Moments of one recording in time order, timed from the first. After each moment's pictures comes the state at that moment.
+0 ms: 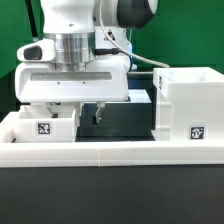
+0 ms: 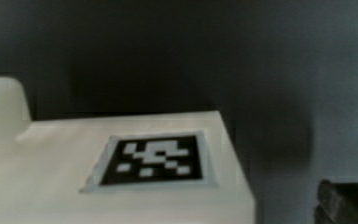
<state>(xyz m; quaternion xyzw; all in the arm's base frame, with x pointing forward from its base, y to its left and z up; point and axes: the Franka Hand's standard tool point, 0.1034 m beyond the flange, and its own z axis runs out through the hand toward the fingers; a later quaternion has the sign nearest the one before) 0.514 -0.097 0.008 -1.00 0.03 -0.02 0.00</state>
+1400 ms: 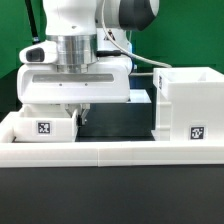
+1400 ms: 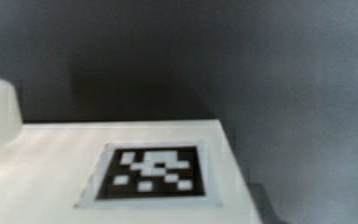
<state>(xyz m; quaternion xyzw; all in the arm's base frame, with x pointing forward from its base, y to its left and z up) 0.514 -0.094 0.006 -1.00 0.02 -0.02 0.00</state>
